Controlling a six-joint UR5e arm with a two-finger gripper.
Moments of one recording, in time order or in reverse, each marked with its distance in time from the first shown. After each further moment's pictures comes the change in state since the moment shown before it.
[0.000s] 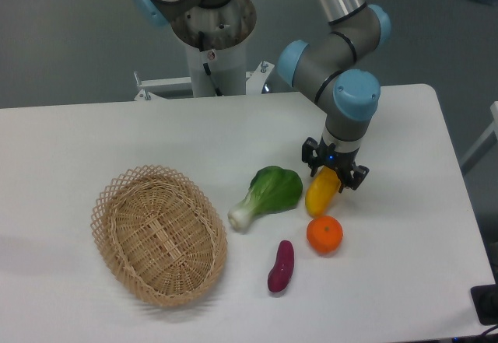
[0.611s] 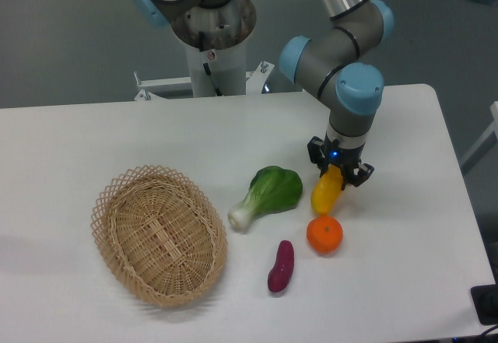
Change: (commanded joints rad) arm 0.037 0.077 0.031 -0.032 0.054 0.145
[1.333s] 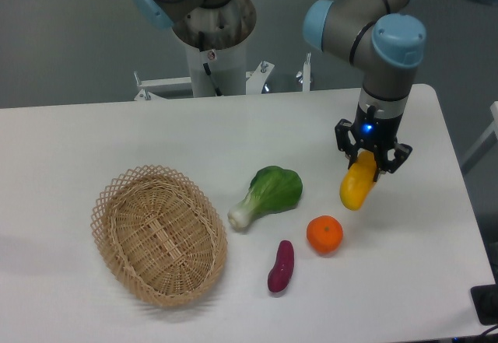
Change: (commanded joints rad) arm -0.009 0.028 0.213 -0.104 -0.216 -0.248
